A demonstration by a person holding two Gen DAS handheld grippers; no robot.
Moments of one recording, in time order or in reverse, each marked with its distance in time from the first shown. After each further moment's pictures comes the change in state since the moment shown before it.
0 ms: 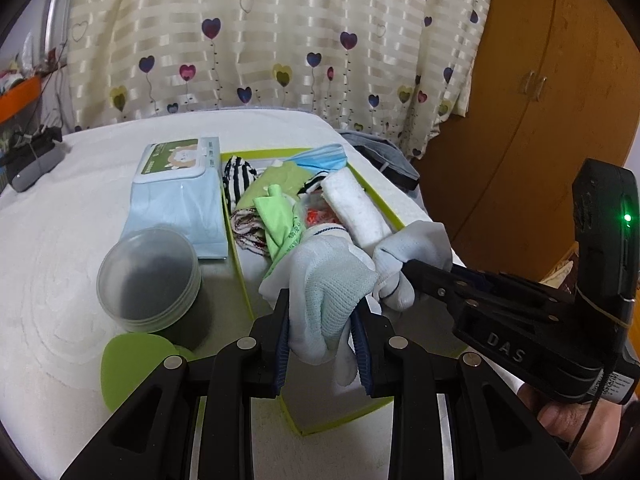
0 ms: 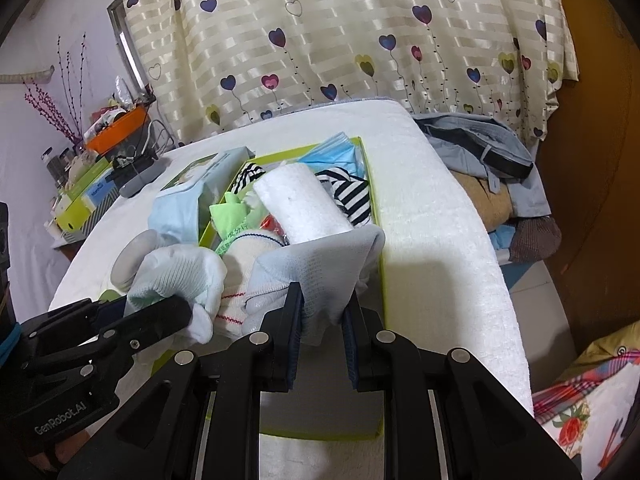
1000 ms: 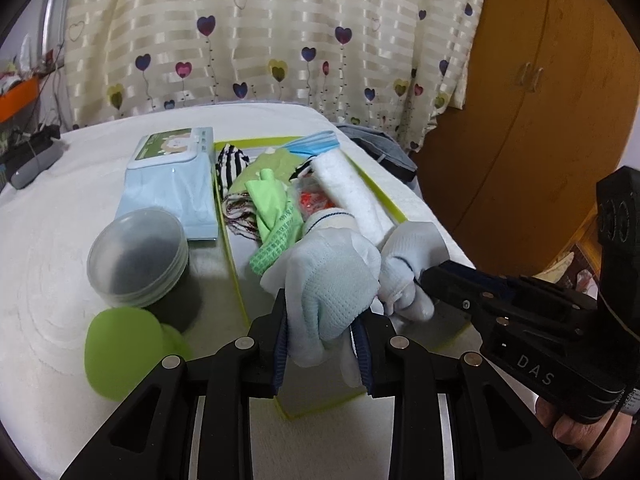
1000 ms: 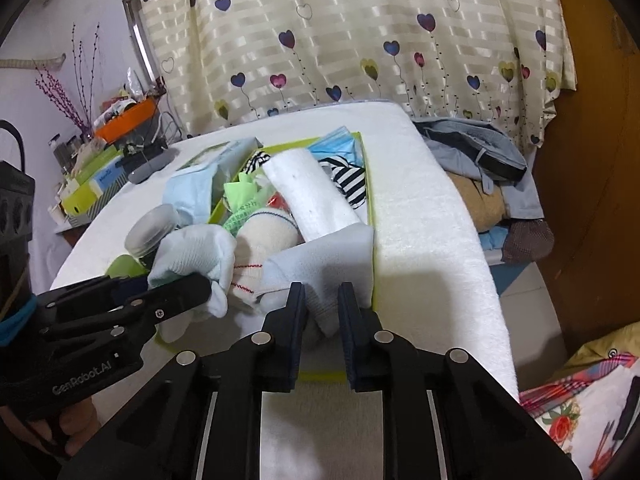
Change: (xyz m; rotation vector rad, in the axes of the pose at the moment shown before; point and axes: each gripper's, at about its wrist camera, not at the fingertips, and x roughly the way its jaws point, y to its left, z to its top) left arm 0.008 -0.005 -0.014 0.014 0.003 0.005; right arm -0.019 0.003 -0.018 -0.044 -0.012 -0.009
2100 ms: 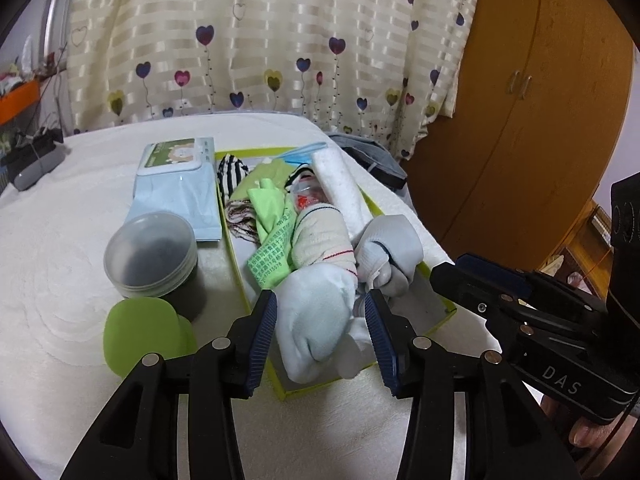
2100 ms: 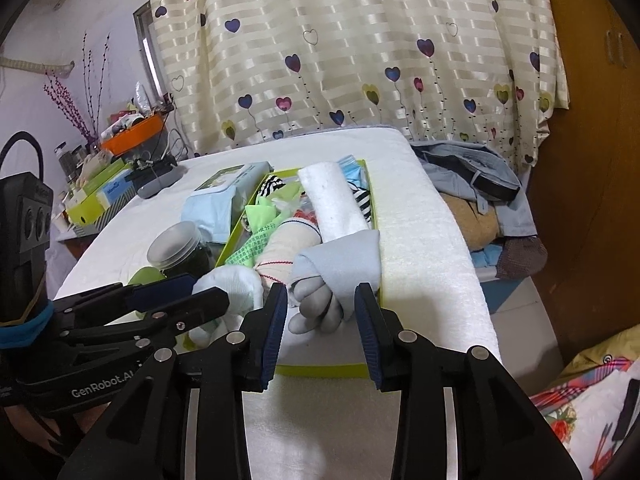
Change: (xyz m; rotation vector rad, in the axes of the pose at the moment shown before) left arm -0.028 -0.002 -0.004 0.006 -0.028 -0.023; right arm -0.035 0.013 -0.004 -0.013 -0.081 -0.010
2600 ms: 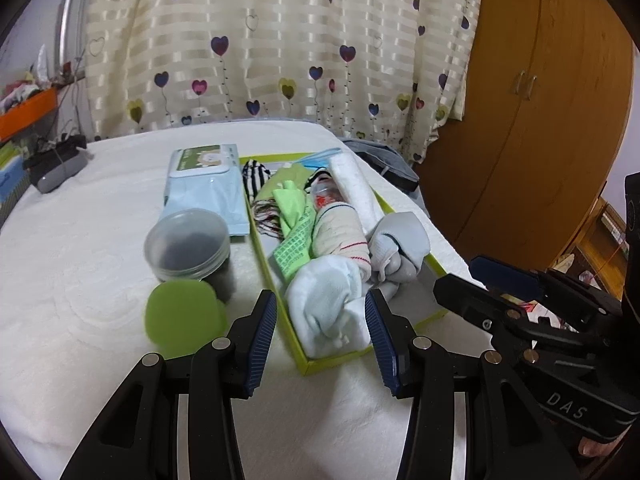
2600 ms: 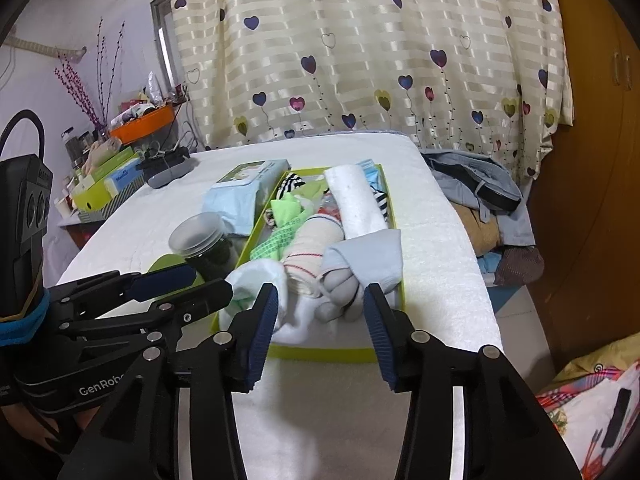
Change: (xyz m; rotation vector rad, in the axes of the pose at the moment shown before) left arm -0.029 0.003 -0.011 0.005 -0.023 0.057; right arm -0.018 0.028 -0.007 -0.062 0.001 -0.012
